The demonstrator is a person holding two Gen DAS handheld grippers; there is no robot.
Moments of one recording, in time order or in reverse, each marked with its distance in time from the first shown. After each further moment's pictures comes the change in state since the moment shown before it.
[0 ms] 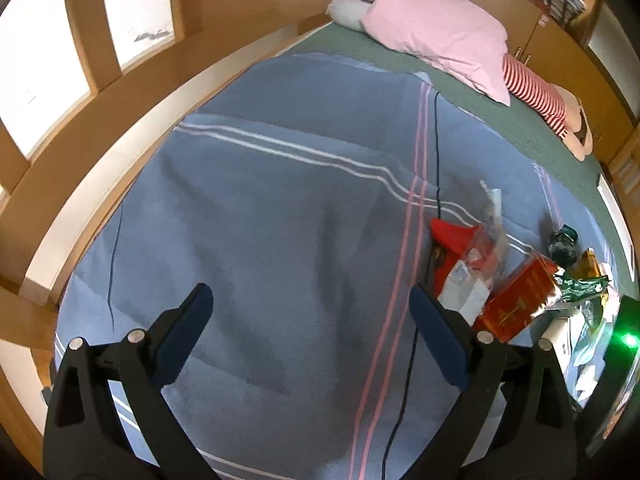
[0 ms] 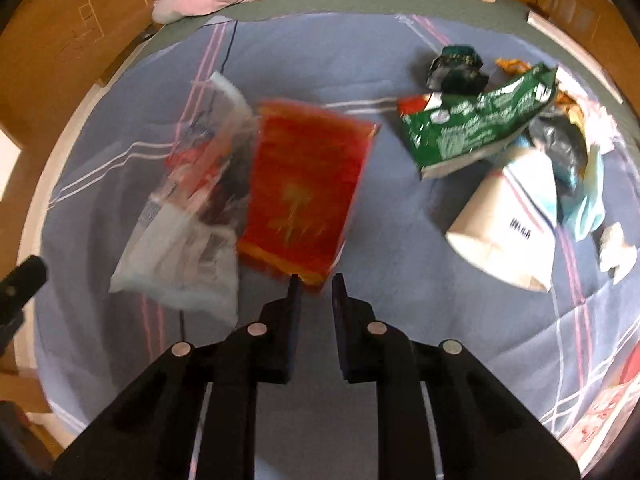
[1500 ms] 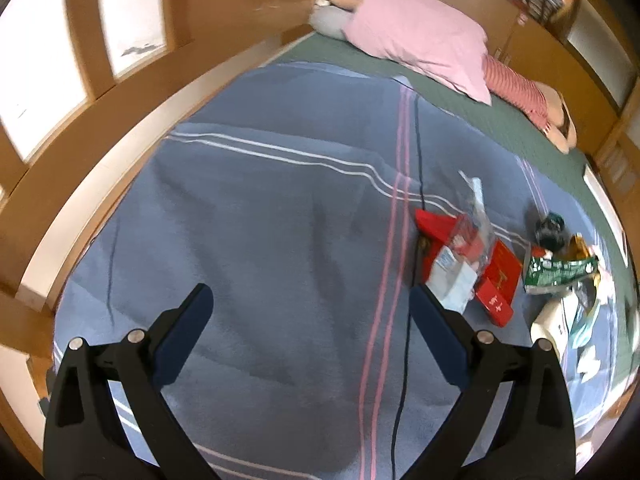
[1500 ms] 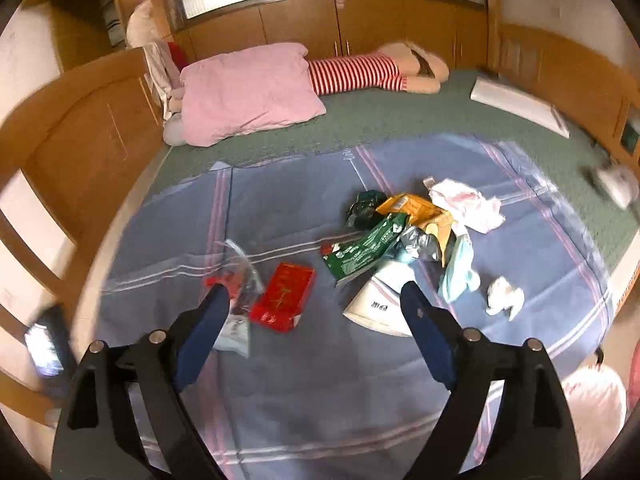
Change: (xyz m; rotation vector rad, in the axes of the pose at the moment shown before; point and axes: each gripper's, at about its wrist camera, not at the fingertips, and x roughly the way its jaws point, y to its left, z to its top) left arm -0.013 0.002 -0.016 0.027 -0.052 -0.048; right arm -0.168 -0.043 -0.001 0.050 -0.361 -0.016
